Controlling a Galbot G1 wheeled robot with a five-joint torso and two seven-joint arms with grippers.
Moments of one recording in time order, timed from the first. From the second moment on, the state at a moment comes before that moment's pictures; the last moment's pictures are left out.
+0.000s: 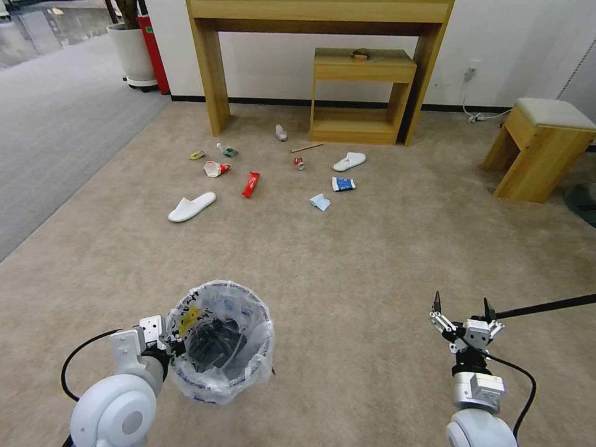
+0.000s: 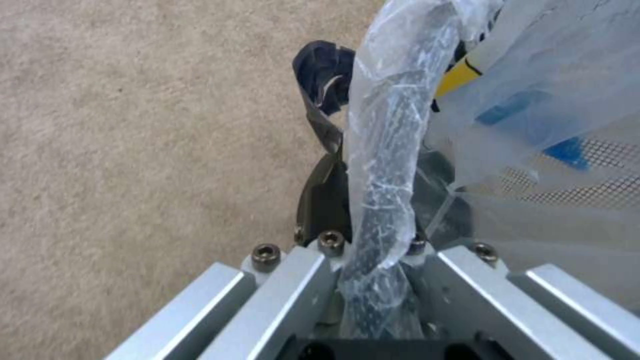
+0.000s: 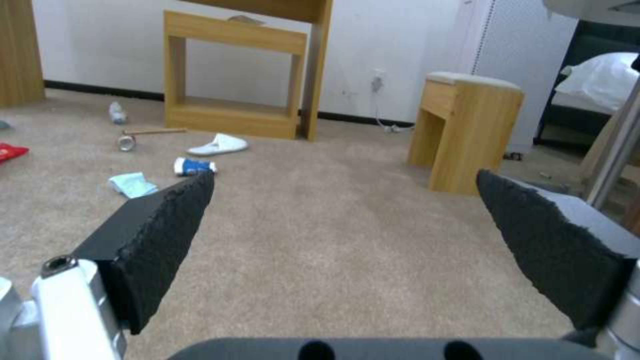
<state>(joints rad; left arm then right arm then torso) 1.52 -1.05 -0.52 -2.26 -0.96 0.70 -0.74 -1.54 1.23 0.53 1.80 0.13 0.31 0.39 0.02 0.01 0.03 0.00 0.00</state>
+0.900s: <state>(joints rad) 1.52 -1.05 -0.52 -2.24 -0.95 0.70 -0.74 -1.51 1.21 0.54 1.81 0.17 0.27 0.41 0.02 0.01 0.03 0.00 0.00</state>
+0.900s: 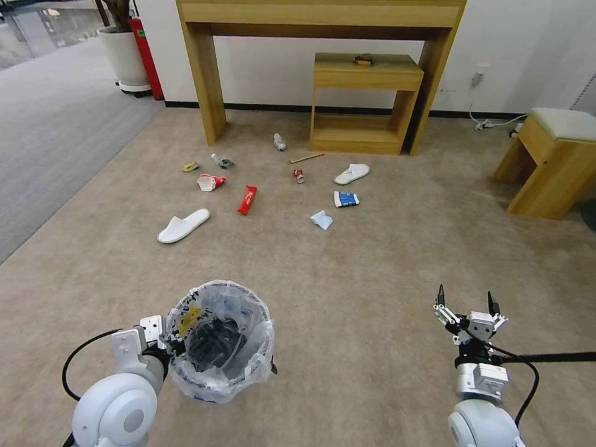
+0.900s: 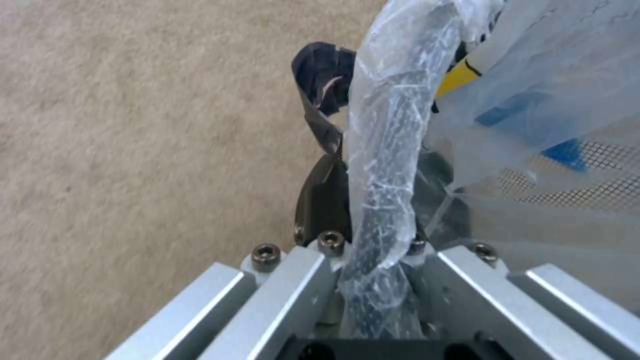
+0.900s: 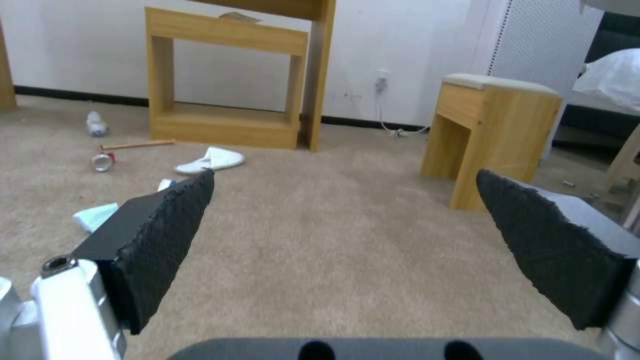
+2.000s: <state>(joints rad) 1.52 -1.06 -0.51 -2.24 -0.93 0.69 -0.73 -1.49 1.21 0.50 1.81 0.16 0.27 0.41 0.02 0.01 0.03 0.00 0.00</state>
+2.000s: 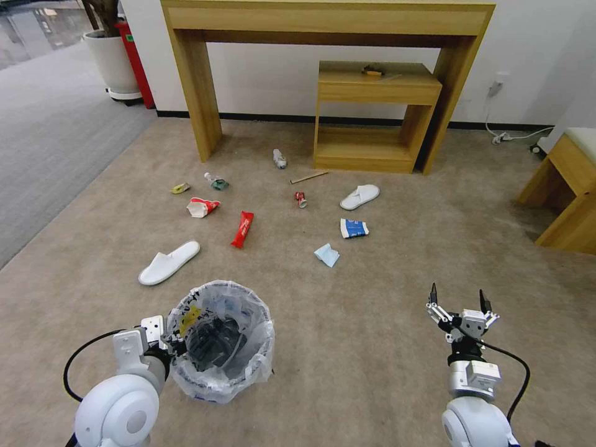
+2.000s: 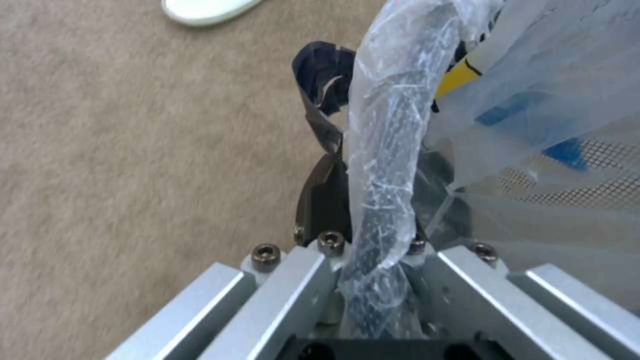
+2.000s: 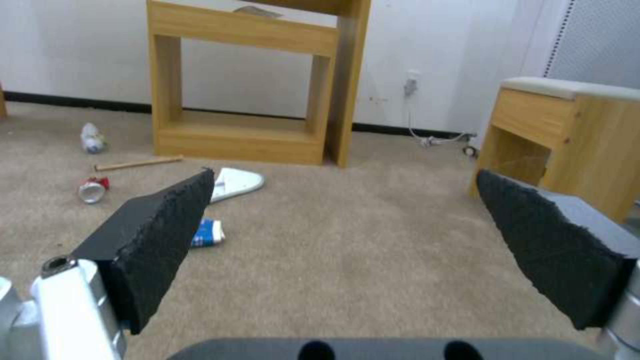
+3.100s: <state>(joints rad) 1.51 -1.07 -0.50 -2.22 -0.92 0.69 -0.72 -1.47 1.22 0.47 1.79 0.16 0.27 0.43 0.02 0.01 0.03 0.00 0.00</state>
